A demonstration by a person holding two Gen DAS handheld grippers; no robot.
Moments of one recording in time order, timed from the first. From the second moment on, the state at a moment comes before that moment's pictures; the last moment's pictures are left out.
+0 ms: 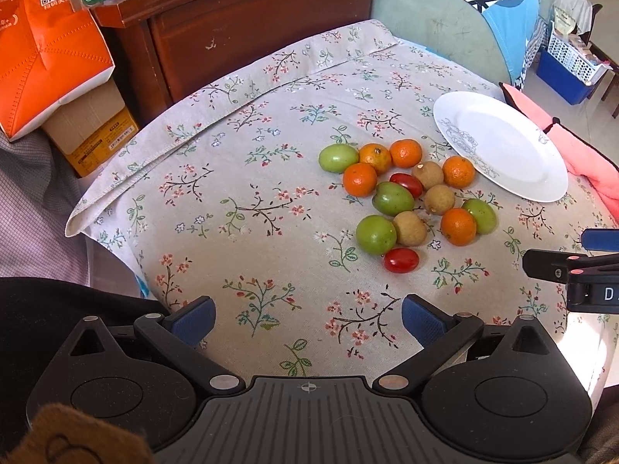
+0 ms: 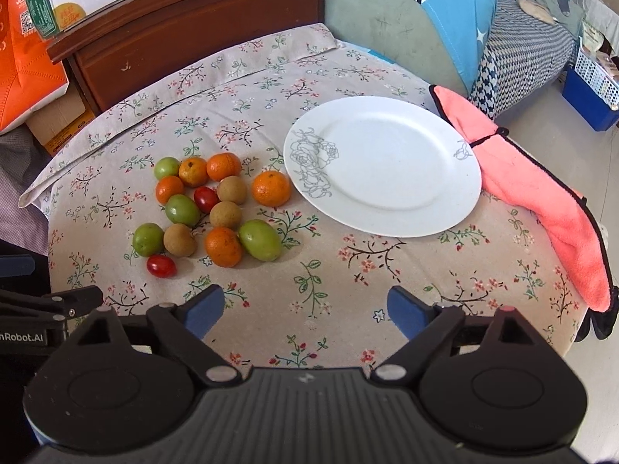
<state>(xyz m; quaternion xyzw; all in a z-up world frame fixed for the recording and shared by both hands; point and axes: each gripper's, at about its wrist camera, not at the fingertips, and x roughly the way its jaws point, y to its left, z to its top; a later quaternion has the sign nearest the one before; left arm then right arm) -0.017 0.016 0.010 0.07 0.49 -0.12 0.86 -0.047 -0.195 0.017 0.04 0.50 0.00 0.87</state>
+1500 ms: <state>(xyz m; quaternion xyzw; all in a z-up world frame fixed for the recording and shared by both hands) 0.030 -0.003 -0.020 0.02 0.47 -0.19 0.87 0.009 -0.186 -0.012 0.04 0.49 0.08 0.86</state>
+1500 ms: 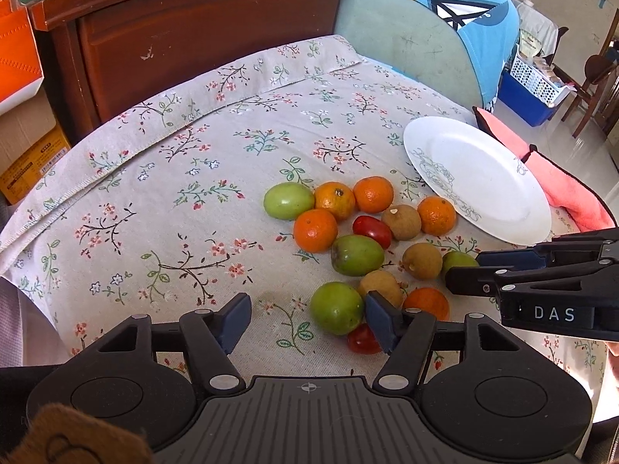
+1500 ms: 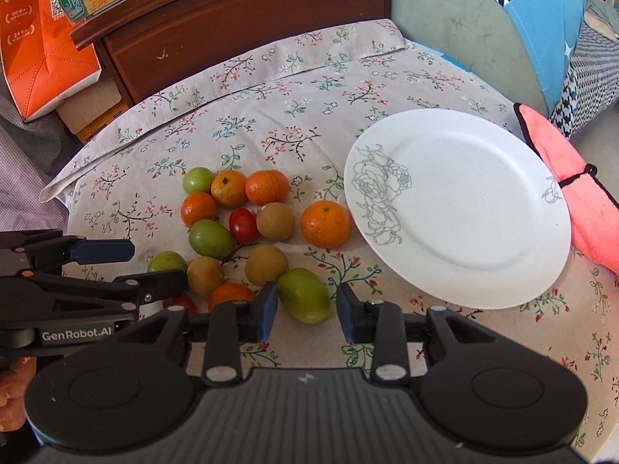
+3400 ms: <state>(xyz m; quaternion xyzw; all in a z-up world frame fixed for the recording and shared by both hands) 0.047 -0.059 0.018 0.06 0.41 -0.28 0.86 0.016 -0.225 0.011 0.04 0.46 0.02 0.89</state>
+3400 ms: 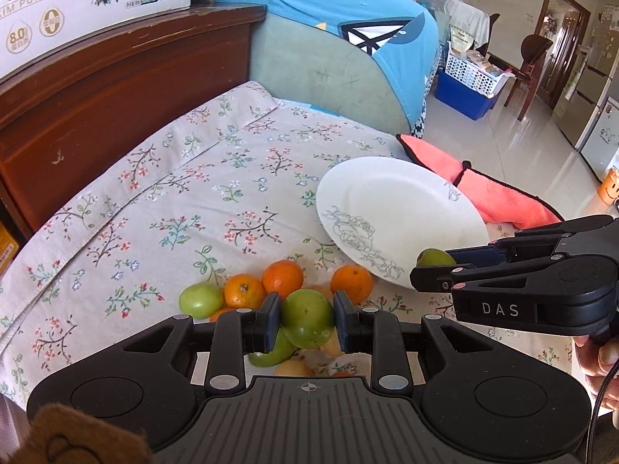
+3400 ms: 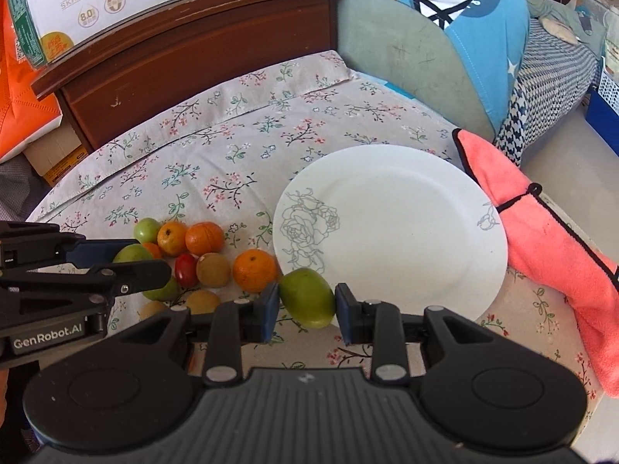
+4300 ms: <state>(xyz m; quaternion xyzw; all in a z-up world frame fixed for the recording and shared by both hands) 0.088 -0.146 0.005 0.07 0.40 -0.34 0.85 0.035 -0.282 -0.003 0.09 0.48 -0.08 0.87</state>
